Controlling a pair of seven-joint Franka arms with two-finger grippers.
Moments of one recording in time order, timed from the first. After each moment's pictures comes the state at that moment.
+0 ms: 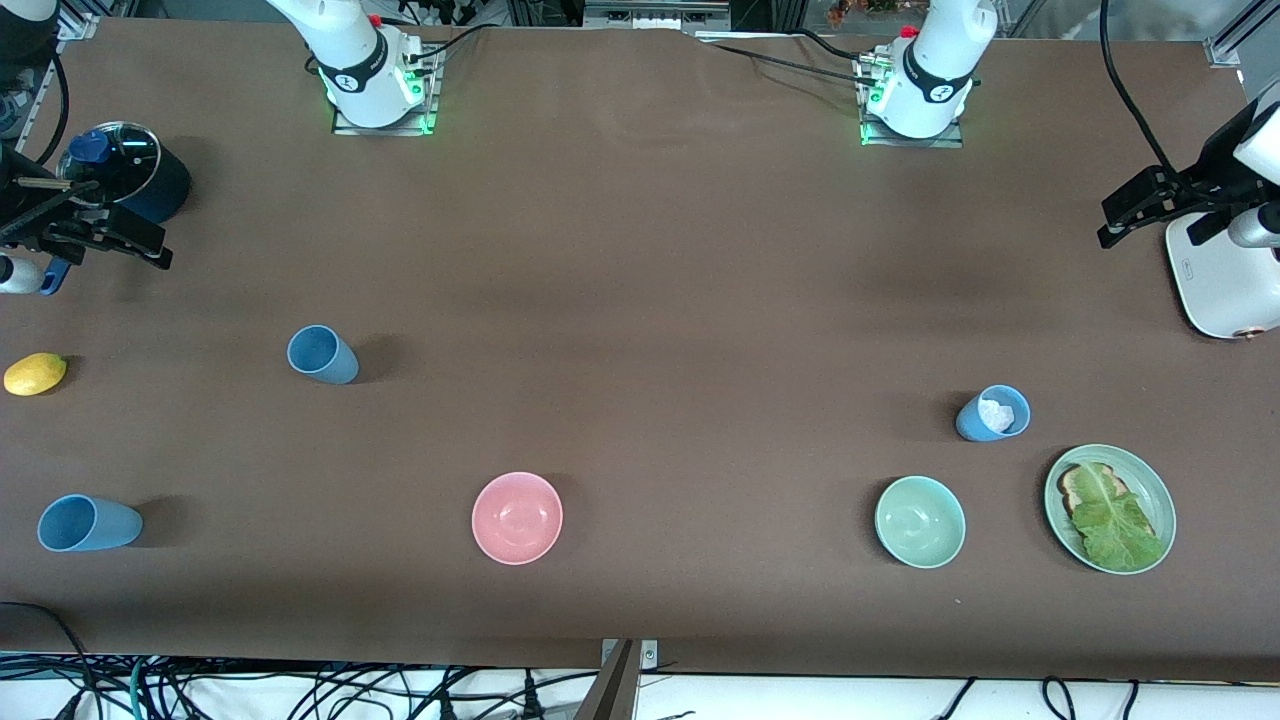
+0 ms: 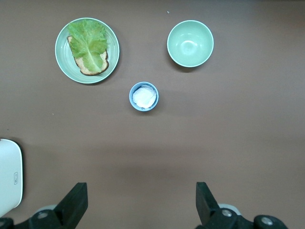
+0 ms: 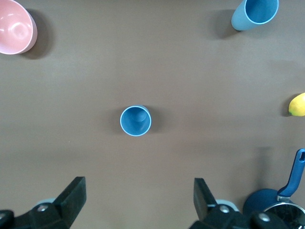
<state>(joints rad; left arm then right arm) 0.02 -0.08 -0.01 -1.68 0.00 1.63 -0.05 0.01 0.06 -0.03 -1.56 -0.02 1.58 0.02</state>
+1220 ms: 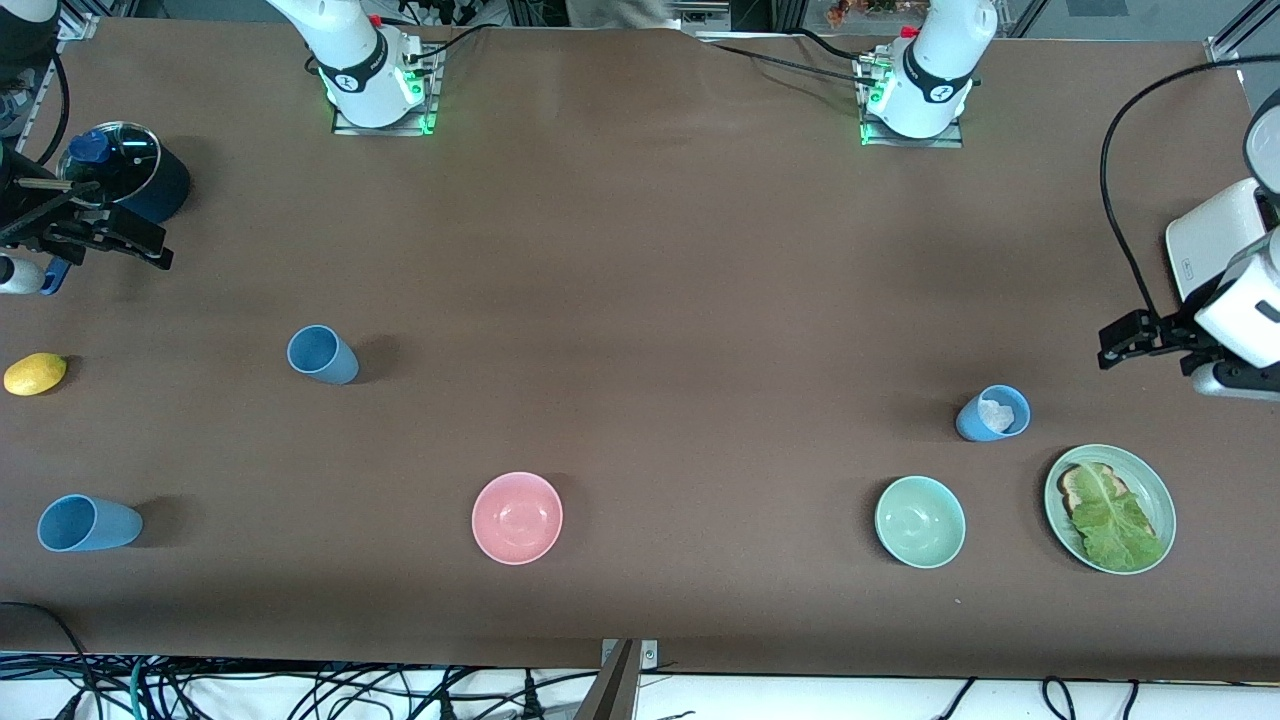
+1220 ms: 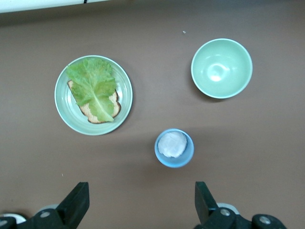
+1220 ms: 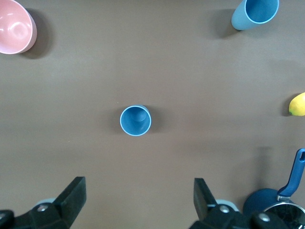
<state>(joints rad) 0.10 0.22 0.00 -1.65 0.03 1.95 0.19 0.01 0.06 -0.03 -1.56 -0.02 1.58 0.02</state>
